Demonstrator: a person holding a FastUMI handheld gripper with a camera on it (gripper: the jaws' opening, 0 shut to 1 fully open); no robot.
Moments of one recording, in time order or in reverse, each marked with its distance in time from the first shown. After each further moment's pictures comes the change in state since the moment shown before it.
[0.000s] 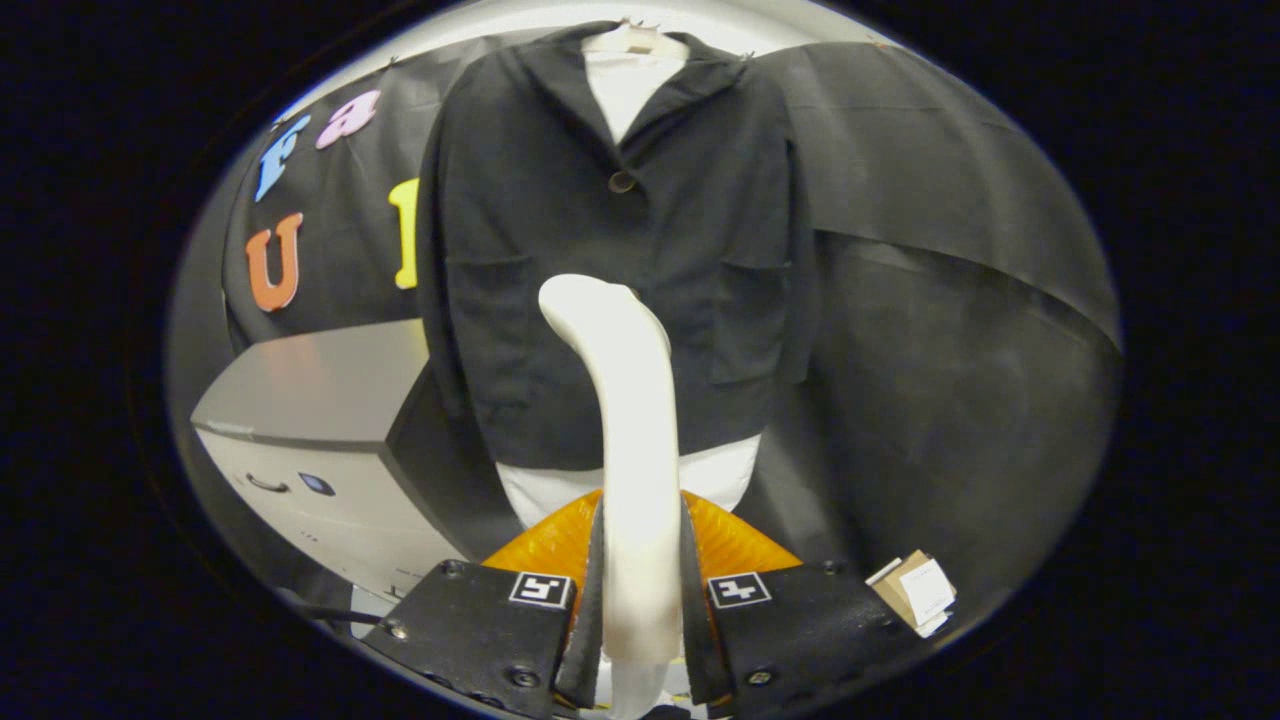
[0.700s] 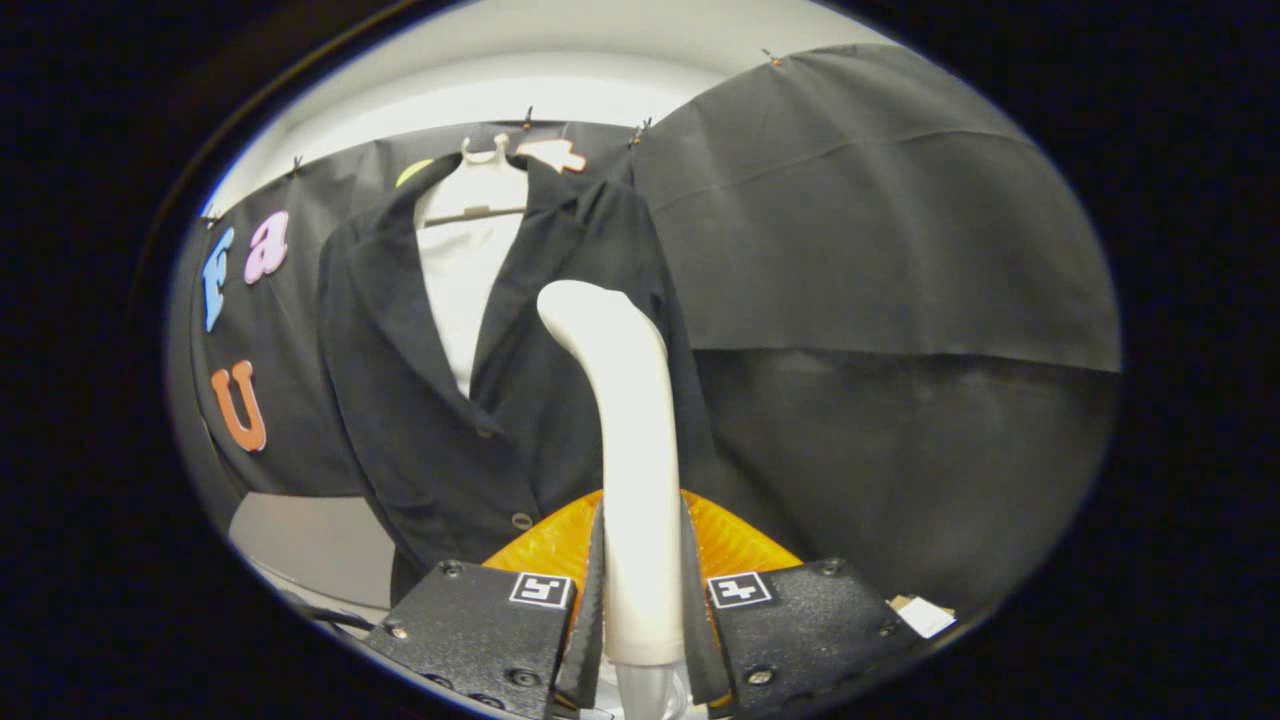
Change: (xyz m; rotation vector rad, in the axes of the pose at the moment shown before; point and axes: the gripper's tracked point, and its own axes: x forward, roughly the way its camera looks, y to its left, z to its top) arm -0.030 -0.084 0.194 0.172 -0.289 -0.056
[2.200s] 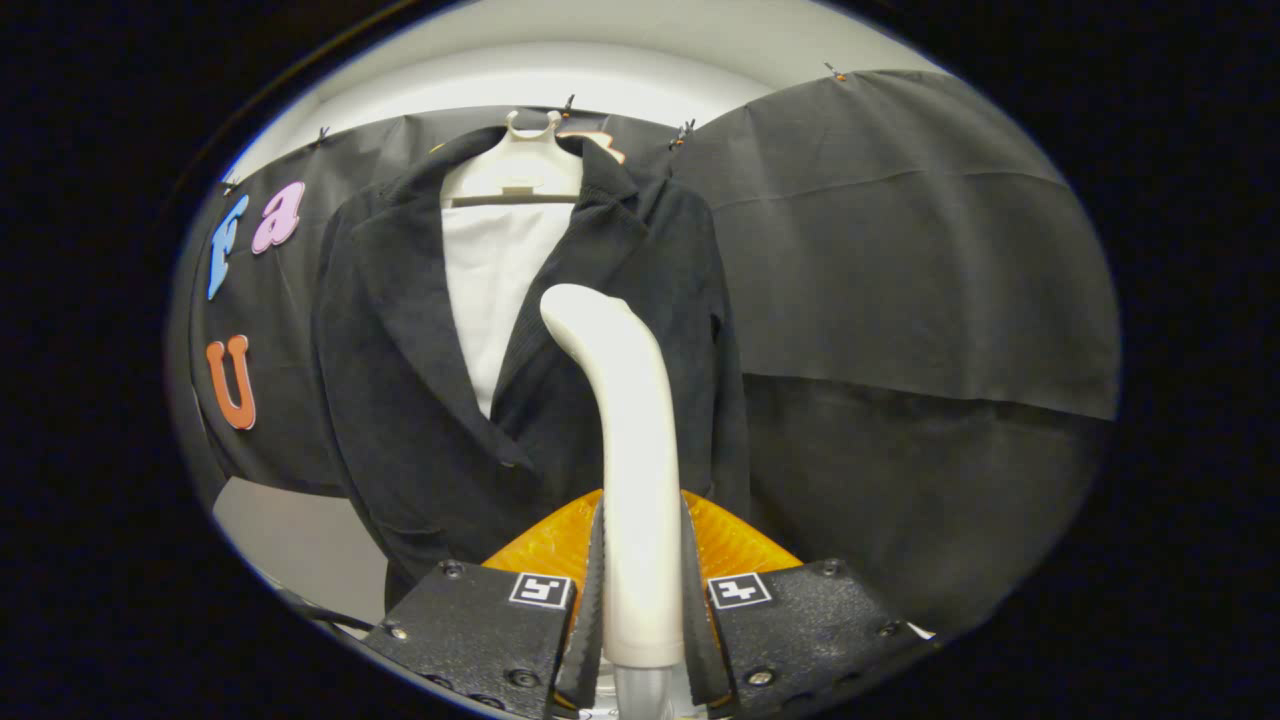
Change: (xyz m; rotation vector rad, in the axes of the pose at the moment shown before) arm 0.040 0.046 -0.020 -0.109 0.046 0.008
